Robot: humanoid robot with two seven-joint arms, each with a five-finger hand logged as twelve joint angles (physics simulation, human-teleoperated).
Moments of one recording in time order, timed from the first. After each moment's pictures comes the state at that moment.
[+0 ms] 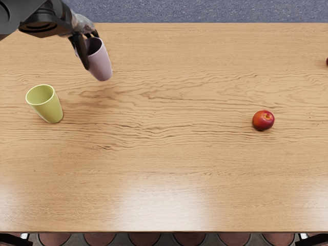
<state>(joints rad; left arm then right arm) -1.66 0.29 0.14 -0.69 0.64 -0.48 0.61 0.03 0.00 0.32 0.23 0.05 -0.04 -0.10</state>
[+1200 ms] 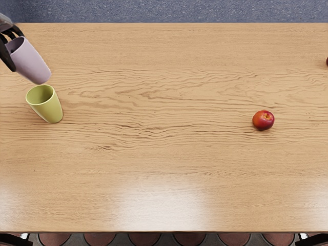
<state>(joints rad) -1.70 0.73 0.17 -0.87 0.55 -0.62 0.61 0.04 0.00 0.32 0.24 0.05 -0.04 -0.10</state>
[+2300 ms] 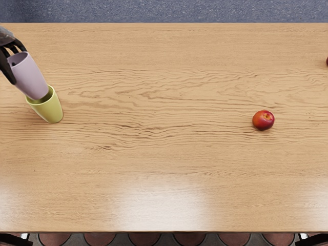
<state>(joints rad) -1.69 0.75 0.22 -0.92 0.51 -0.62 0.61 0.04 0.00 0.32 0.24 0.05 -0.04 -0.10</state>
